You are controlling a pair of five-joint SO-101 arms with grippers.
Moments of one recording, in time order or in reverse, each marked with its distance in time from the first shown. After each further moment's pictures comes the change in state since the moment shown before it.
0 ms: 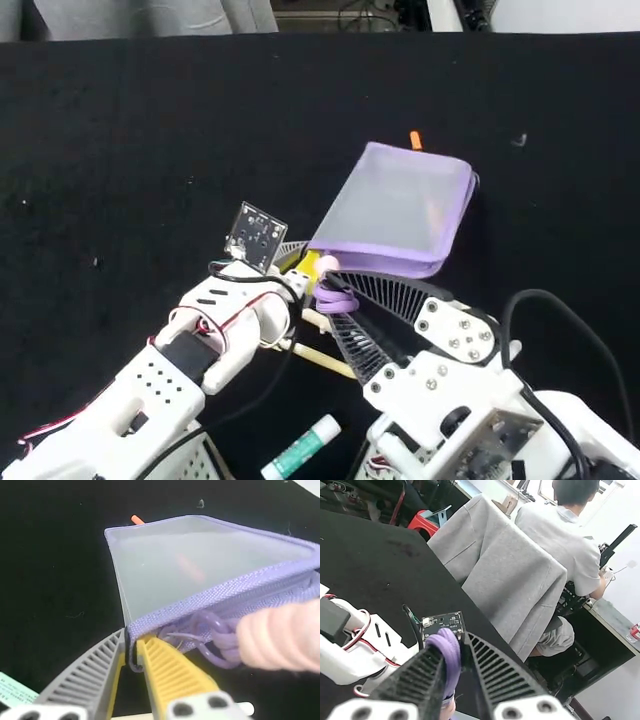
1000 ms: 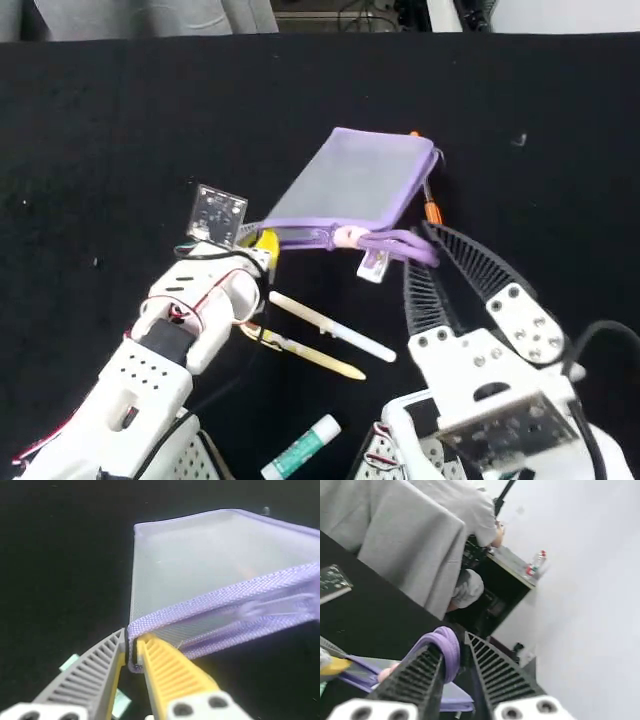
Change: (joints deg) left arm -13.6 0.1 0.0 2.1 -2.7; right arm 28.3 0.0 -5.3 0.2 1.1
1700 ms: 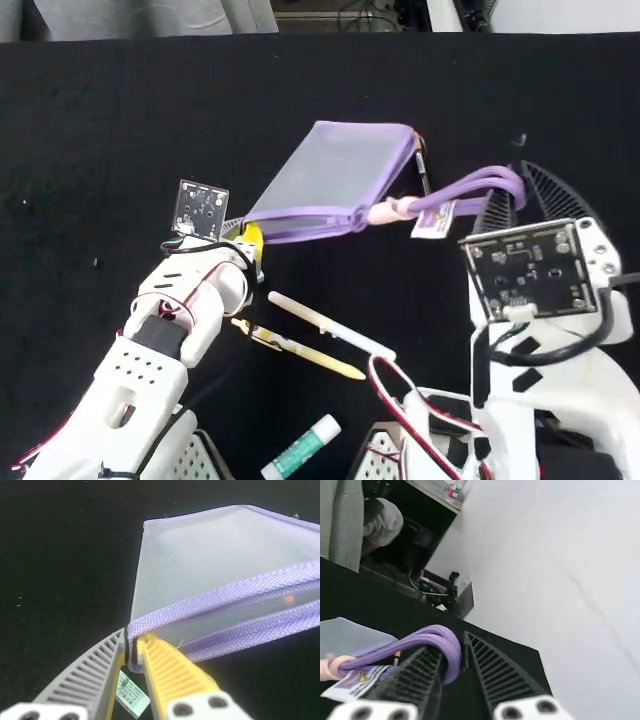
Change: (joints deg) left arm -3.4 0.5 0.1 0.0 0.0; right arm 25.8 15.8 -10.2 0.0 0.5
